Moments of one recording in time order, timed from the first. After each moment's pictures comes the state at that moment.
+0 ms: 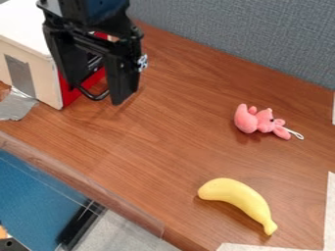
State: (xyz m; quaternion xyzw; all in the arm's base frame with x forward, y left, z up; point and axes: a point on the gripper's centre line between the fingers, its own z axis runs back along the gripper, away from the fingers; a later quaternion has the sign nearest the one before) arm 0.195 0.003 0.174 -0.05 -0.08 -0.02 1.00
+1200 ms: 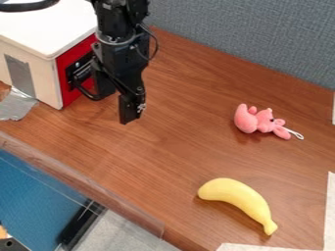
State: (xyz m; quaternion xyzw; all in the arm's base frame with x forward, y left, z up) arm 0.278 0.044 0.073 0.04 -0.08 -0.18 0.98
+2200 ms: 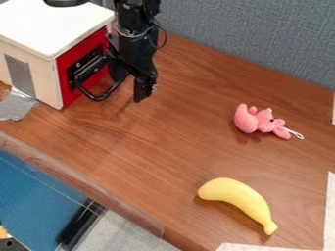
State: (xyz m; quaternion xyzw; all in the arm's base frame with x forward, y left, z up) arm 0.343 0.076 0.046 0.07 -0.10 -0.12 0.98
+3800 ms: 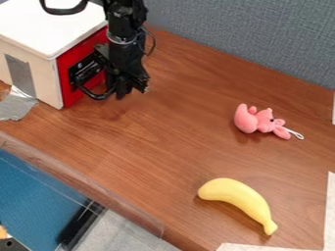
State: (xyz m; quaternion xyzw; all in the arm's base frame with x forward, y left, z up) arm 0.343 0.080 0.029 0.05 -0.08 -0.07 0.99
